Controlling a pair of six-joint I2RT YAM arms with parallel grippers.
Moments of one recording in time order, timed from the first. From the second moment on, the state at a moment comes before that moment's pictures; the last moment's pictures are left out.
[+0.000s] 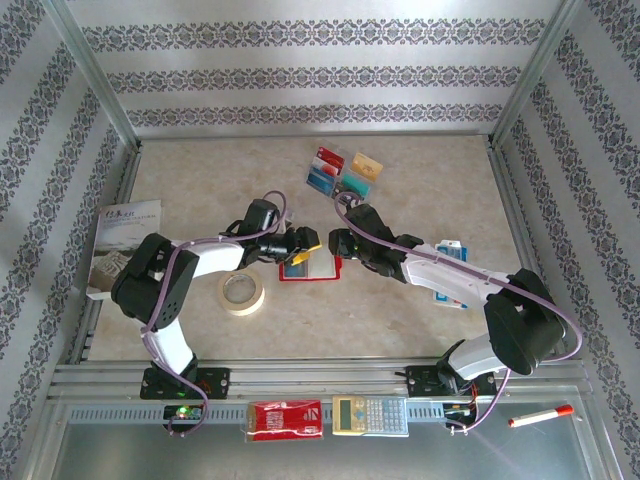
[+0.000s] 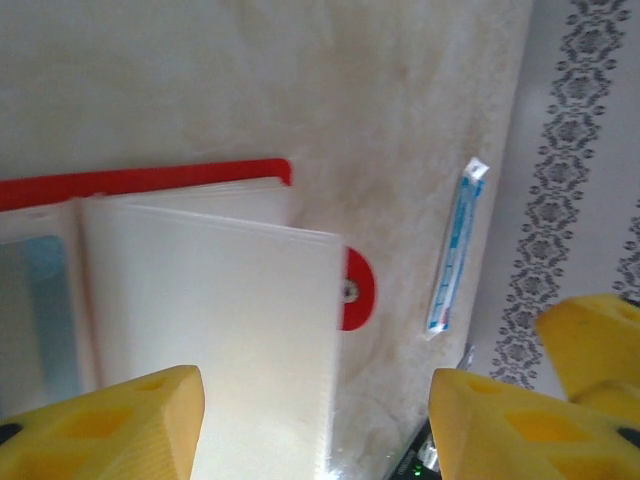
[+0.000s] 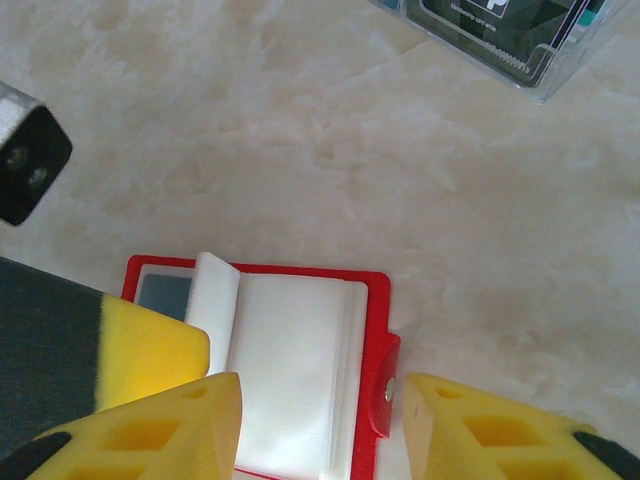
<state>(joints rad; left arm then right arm) -0.45 1.76 0.86 0.18 0.66 -0.99 0.68 1.45 0.89 -0.22 0.10 0.61</state>
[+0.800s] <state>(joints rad) -0.47 1.75 0.87 0.15 0.63 -1.03 0.68 1.48 0.90 -0.23 0.06 0.59</state>
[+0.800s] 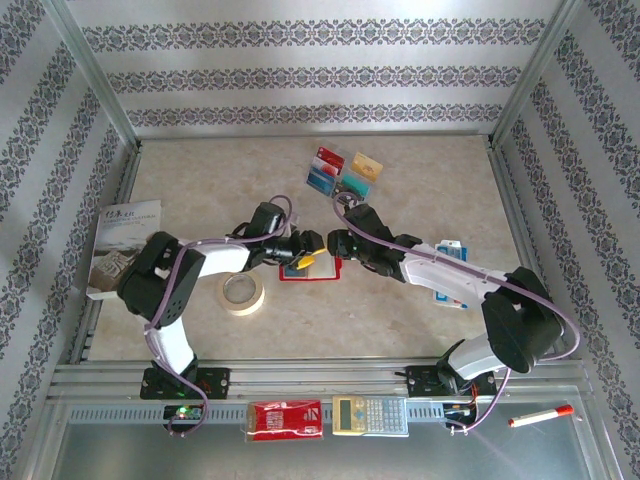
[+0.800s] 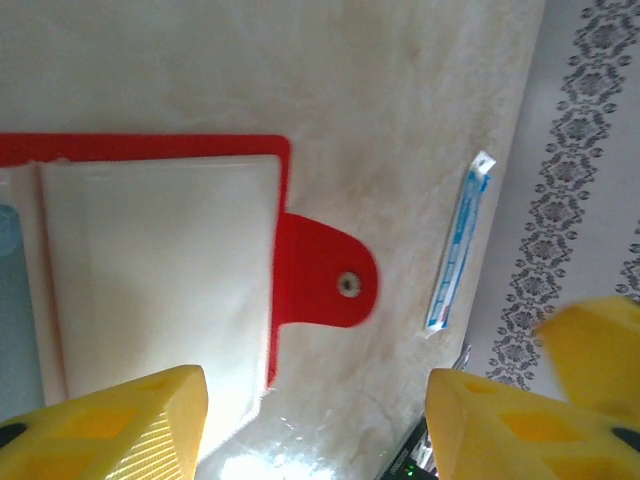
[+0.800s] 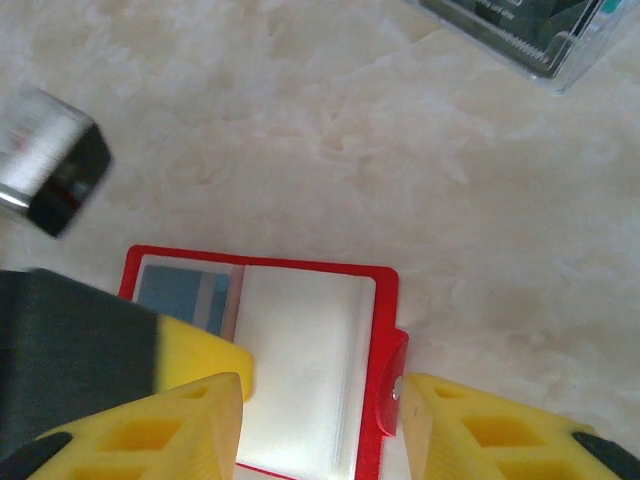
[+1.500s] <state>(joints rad) -0.27 1.53 0.74 -0.15 0.51 -0.84 0.85 1.99 1.35 -0.60 0.04 0.42</state>
